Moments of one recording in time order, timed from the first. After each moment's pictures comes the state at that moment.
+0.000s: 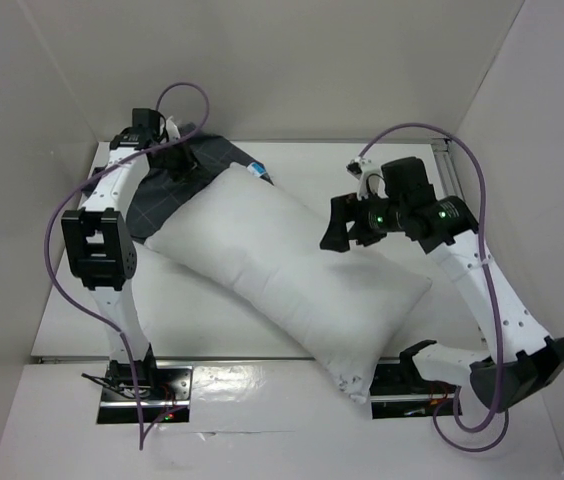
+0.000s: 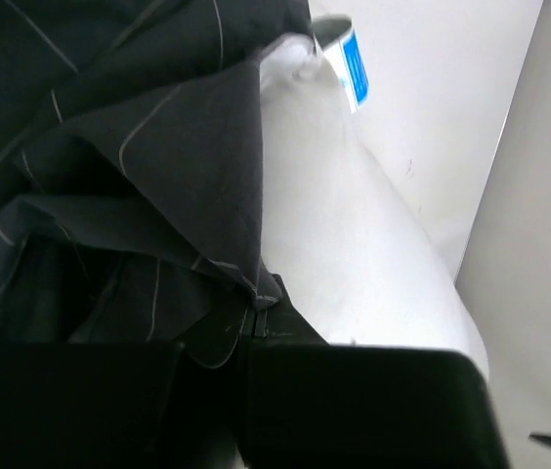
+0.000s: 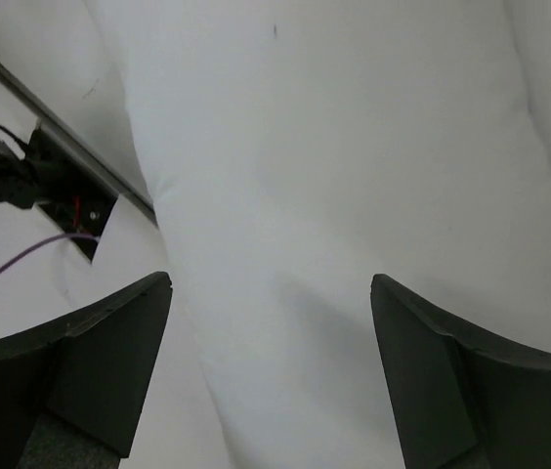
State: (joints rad) left arm 0.02 2.04 1.88 -0.76 0.58 -0.50; right arm 0.40 1.17 1.33 -0.96 -0.45 0.17
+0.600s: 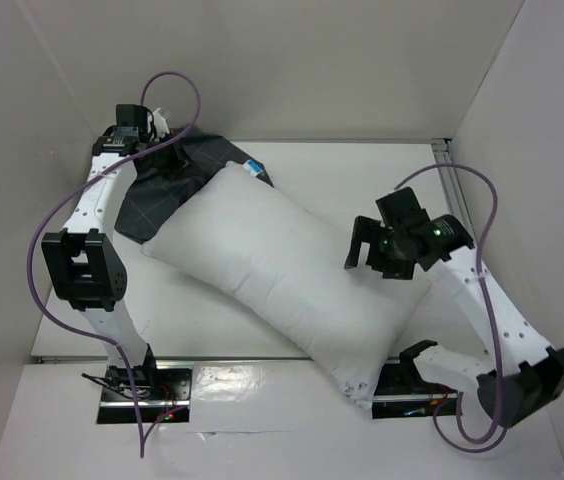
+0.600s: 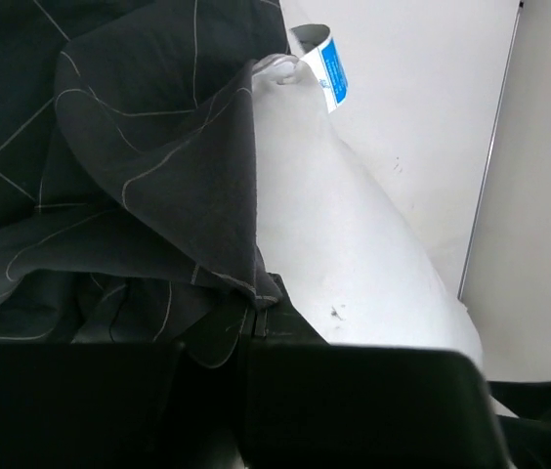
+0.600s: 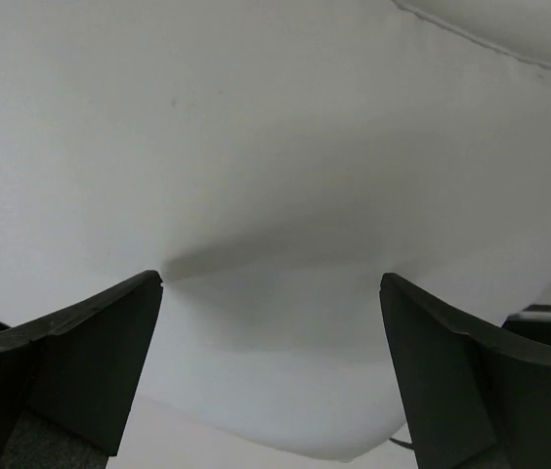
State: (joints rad) left arm 0.02 1.82 1.76 -0.76 0.52 -0.49; right arm 0.42 1.13 1.18 -1.15 -0.01 0.61
